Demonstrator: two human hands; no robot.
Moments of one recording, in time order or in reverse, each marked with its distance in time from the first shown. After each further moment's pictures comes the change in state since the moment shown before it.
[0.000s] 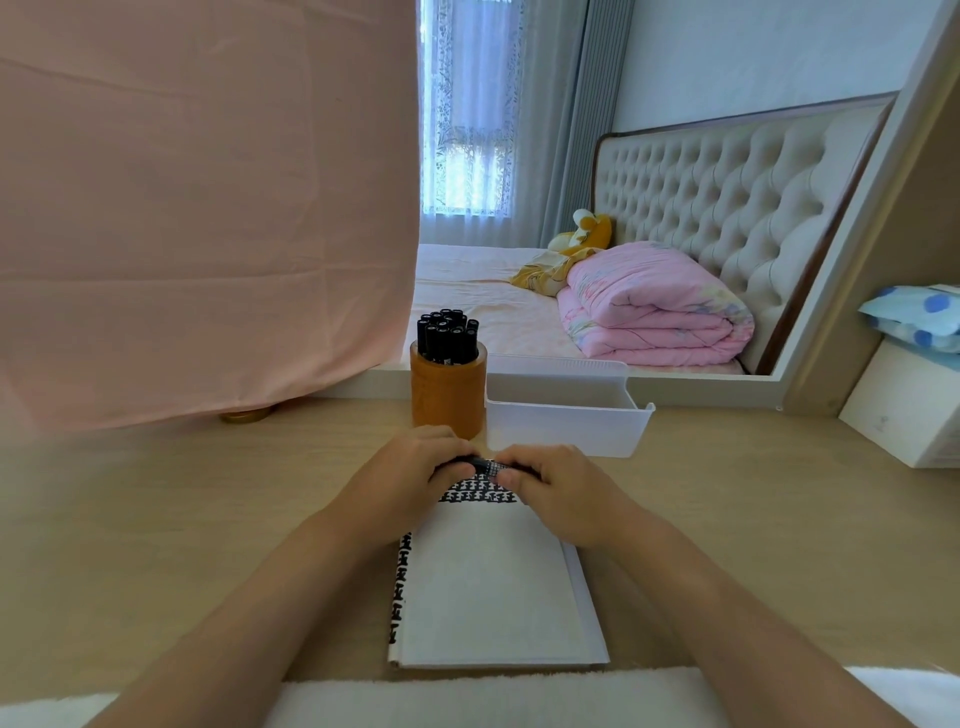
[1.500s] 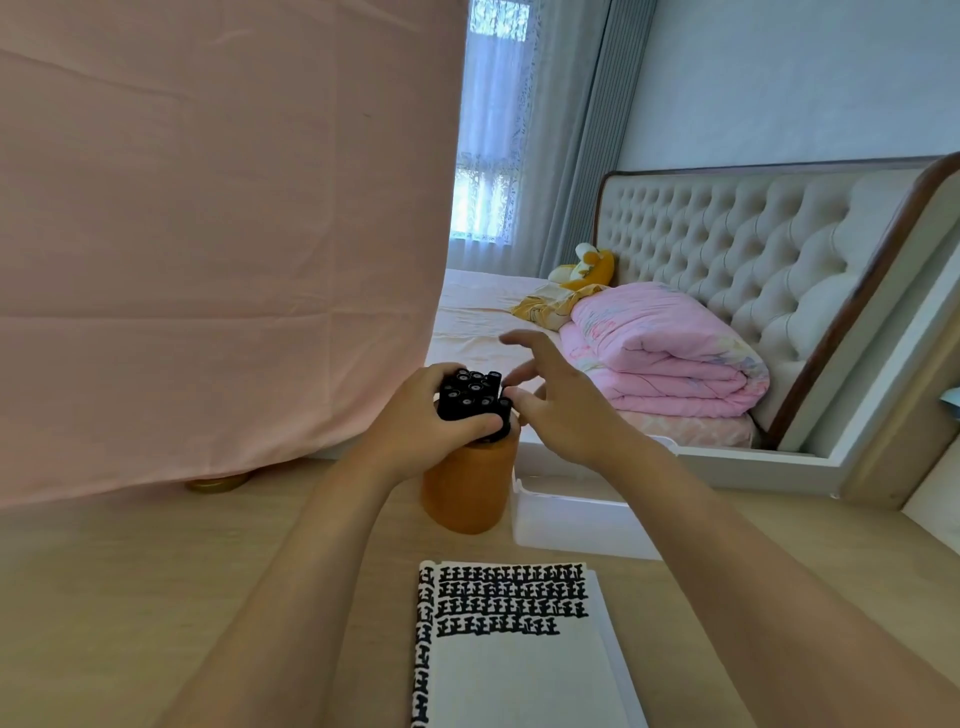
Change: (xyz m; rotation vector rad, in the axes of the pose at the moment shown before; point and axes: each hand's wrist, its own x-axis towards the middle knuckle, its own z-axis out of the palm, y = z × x) left_hand 0.118 -0.079 -0.032 -0.460 0.186 -0.342; right_hand 0.162 -0.015 -0.052 0.000 0.213 -0.030
